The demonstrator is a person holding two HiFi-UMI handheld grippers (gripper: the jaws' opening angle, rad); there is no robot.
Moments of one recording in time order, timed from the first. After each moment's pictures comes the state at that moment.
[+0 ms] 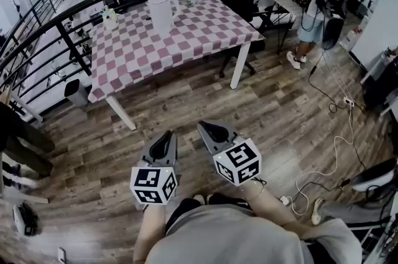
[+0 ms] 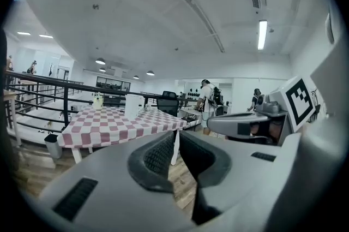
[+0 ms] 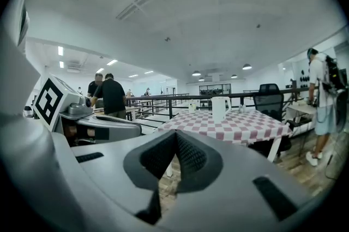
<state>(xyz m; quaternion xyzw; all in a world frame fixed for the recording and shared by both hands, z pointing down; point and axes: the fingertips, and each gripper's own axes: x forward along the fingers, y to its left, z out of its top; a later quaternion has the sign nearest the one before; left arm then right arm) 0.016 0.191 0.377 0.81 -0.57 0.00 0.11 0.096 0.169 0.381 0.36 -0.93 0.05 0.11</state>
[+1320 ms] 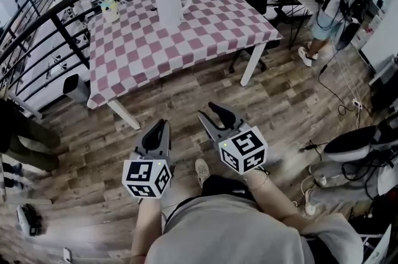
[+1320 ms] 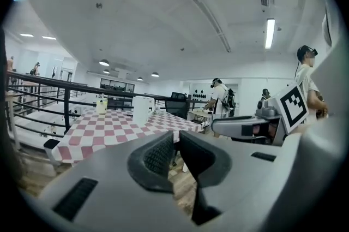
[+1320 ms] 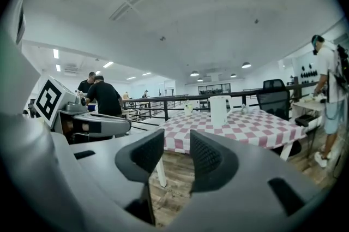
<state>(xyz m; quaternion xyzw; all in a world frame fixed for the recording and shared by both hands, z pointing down) -0.061 0.062 0.389 0.80 -0.59 0.00 0.10 0.045 0.025 0.402 0.36 -0.93 0.06 0.10</state>
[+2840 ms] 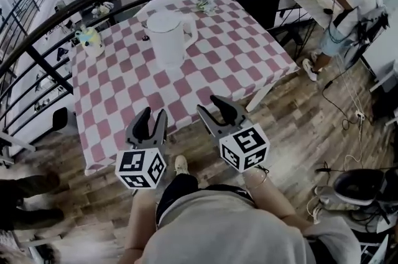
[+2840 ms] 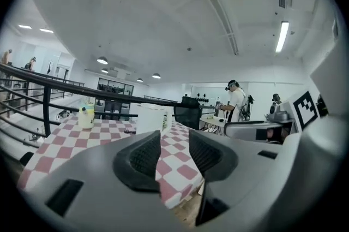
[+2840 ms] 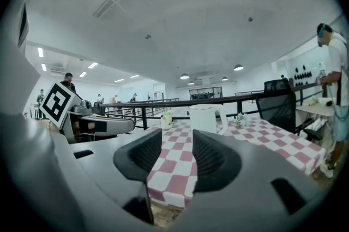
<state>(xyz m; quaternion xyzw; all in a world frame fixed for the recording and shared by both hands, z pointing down) -0.150 -0.281 0.377 0.80 -0.59 -0.02 0.11 -0.022 -0.295 0.387 0.40 -0.91 0.06 0.08</state>
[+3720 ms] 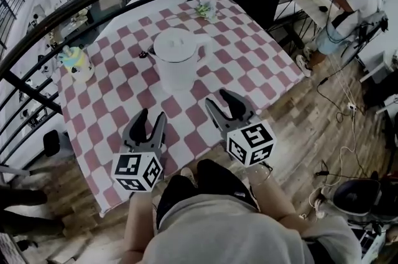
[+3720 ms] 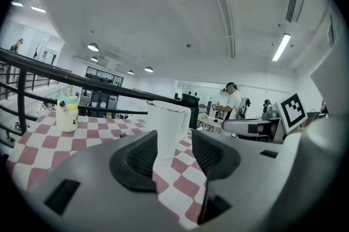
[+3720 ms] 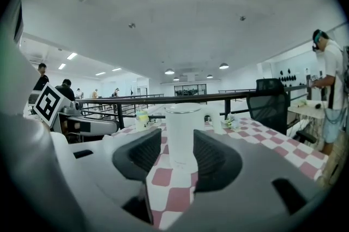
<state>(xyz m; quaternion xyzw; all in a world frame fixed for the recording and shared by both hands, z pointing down) -0.226 -0.435 0.398 0.84 -0.52 -0.03 0.14 -0.067 -0.453 0.399 0.48 -0.87 0.07 0.10</state>
